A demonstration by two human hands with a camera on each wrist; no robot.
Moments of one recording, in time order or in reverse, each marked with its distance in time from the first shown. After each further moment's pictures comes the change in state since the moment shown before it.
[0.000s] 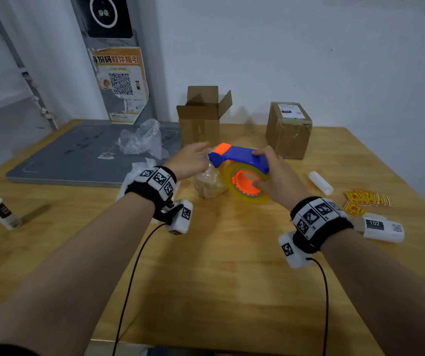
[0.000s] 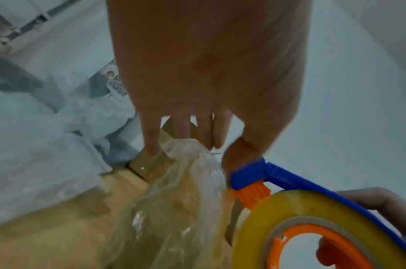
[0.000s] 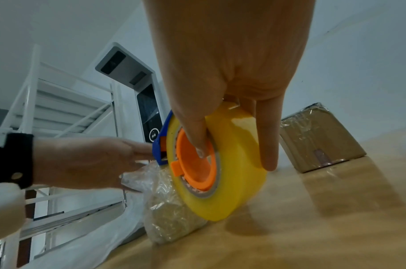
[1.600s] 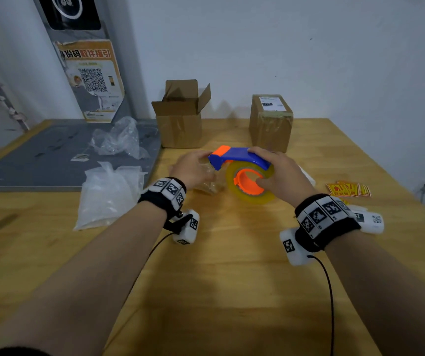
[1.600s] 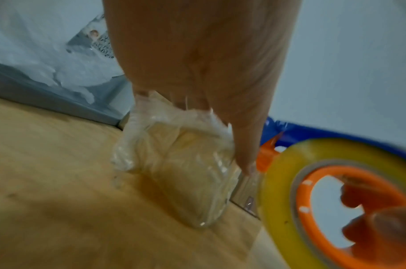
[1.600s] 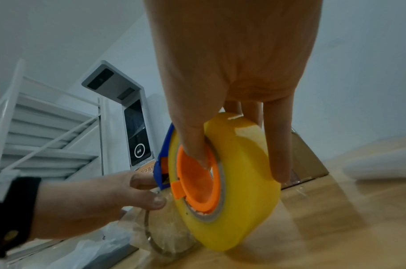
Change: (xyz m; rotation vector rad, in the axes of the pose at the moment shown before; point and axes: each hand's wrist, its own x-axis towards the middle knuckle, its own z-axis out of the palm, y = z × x) left_hand 0.020 0.009 0.067 0.100 0.028 0.013; right_hand -0.005 0.041 -0.031 -0.042 -0.010 0.046
